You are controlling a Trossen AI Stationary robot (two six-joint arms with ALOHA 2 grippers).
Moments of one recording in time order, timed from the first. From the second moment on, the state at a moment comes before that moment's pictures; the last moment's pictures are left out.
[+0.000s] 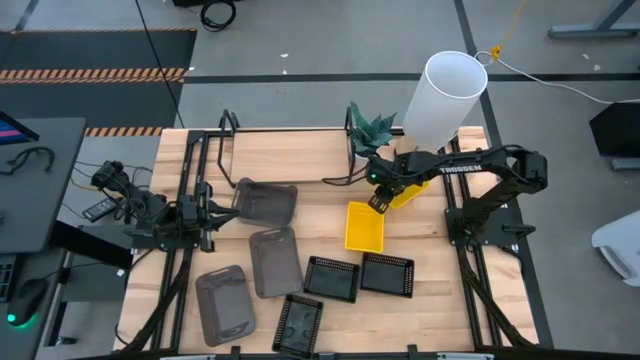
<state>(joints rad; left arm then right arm) -0.62 0.07 0.14 0.03 -0.76 0.14 -0.30 1.48 0.89 -0.73 0.14 0.35</state>
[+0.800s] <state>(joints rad) -0.62 0.07 0.14 0.03 -0.76 0.14 -0.30 1.48 0.77 -0.62 0.14 0.36</state>
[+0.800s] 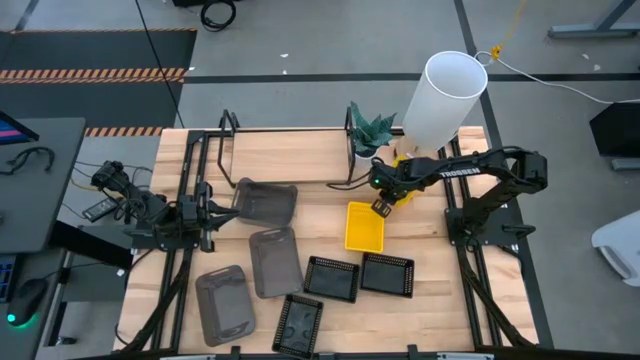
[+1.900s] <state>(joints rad) -0.62 0.07 0.14 0.03 -0.76 0.14 -0.15 1.48 0.94 -0.87 0.23 0.43</state>
